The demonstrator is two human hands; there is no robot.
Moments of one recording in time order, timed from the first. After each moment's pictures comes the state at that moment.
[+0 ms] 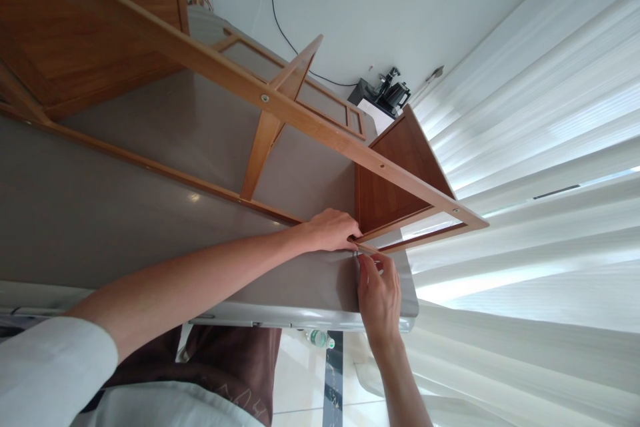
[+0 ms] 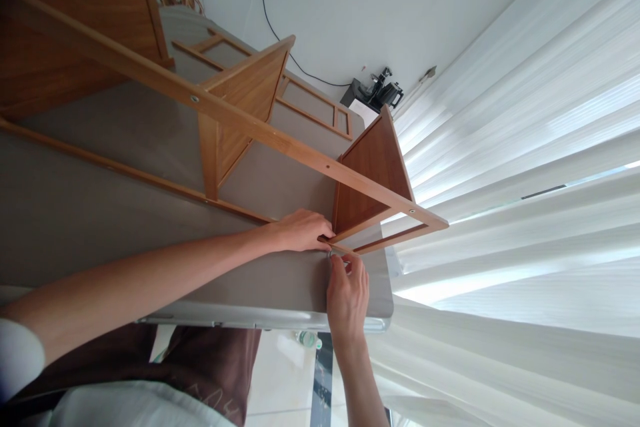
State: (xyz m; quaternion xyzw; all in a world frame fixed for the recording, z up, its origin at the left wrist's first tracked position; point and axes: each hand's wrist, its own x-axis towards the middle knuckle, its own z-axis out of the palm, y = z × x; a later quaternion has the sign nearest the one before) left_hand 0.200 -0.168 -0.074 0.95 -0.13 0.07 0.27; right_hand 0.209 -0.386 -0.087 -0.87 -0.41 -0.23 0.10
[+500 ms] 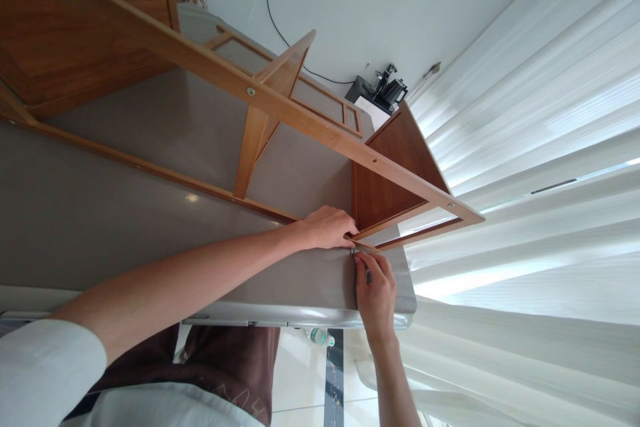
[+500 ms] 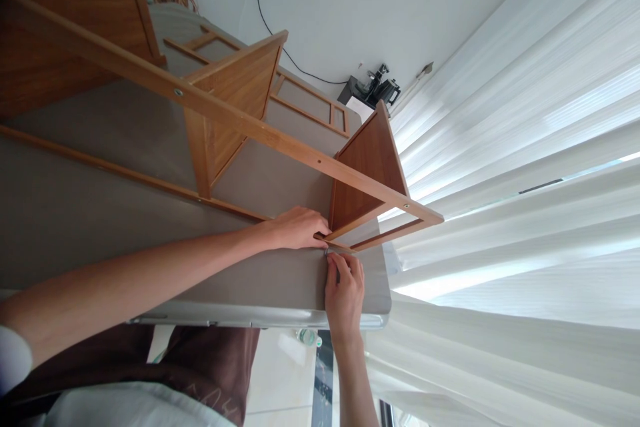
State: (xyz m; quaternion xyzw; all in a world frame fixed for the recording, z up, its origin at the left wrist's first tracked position) left_hand 0.200 -0.168 -0.074 0.95 -0.12 0.07 0.27; right_hand 0.216 -0.392 -0.098 -0.88 -0.39 -0.18 0.20
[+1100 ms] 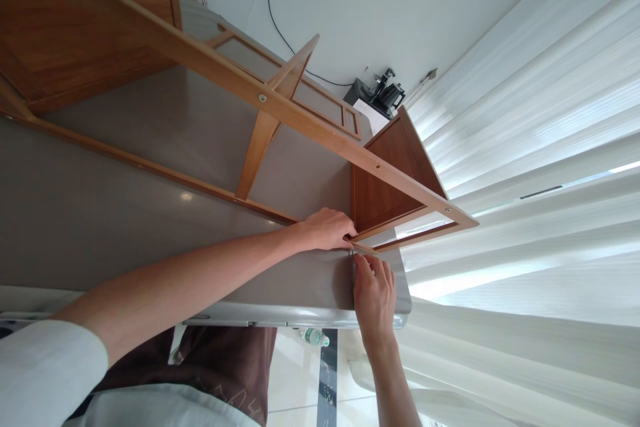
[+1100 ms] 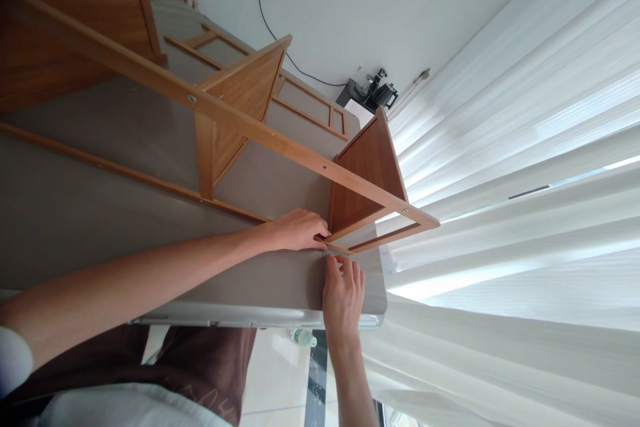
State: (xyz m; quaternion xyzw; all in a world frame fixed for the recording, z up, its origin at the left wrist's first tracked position) left_hand 0.201 -0.168 -0.075 0.95 -0.12 0.07 0.28; right_hand 0.207 -0.388 -0.085 -0.87 -0.44 -0.24 0.03
